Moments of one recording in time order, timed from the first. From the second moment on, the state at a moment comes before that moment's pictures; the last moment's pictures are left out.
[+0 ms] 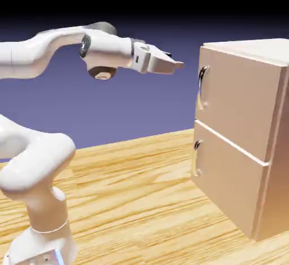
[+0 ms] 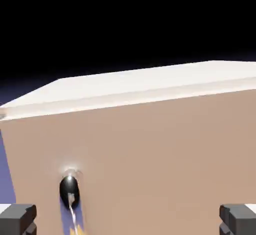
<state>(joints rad) -0.77 -1.16 0.89 -2.55 1.81 2.83 -0.16</state>
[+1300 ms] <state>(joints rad) -1.12 -1.46 1.26 -2.60 2.76 2.37 -0.70</state>
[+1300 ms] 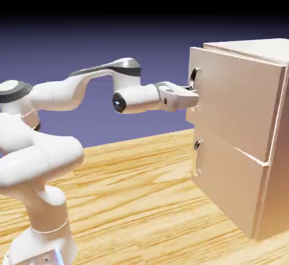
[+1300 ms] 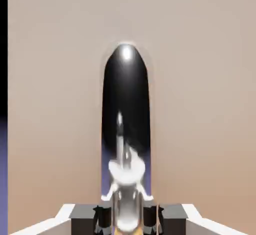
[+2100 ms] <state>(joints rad) -1.22 -1.35 0.76 -3.04 2.28 1.32 -0.94</state>
